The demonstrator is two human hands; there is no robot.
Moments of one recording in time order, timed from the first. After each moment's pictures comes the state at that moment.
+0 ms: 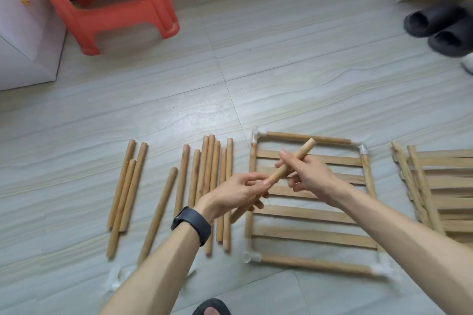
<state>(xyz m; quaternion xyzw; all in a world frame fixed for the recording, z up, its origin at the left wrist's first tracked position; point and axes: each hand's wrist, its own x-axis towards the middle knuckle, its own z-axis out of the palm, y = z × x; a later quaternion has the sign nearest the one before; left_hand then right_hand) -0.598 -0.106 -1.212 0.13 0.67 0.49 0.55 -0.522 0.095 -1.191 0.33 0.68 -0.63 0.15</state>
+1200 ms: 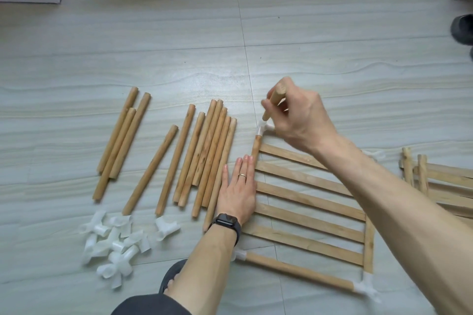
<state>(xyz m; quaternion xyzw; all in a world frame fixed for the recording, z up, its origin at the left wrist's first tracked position) -0.506 -0.093 -1.333 0.21 0.95 0.13 0.17 -0.589 0.065 -1.142 -0.01 0.95 -0.32 -0.07</state>
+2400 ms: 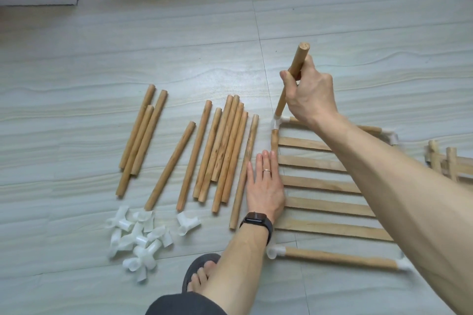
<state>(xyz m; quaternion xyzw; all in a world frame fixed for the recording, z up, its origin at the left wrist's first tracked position) -0.499 -0.073 -1.333 0.19 0.96 0.12 0.19 -0.635 0.051 -1.167 0.17 0.93 -0.31 -0.05</state>
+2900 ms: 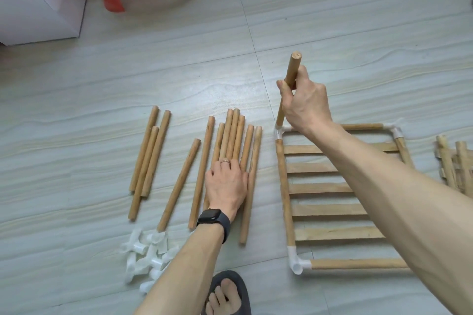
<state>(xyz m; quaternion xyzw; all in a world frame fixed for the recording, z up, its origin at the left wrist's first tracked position) -0.572 -0.162 -1.301 0.15 0.98 -0.01 0.08 -0.643 0.046 -1.178 0.19 0.92 -0.33 -0.09</state>
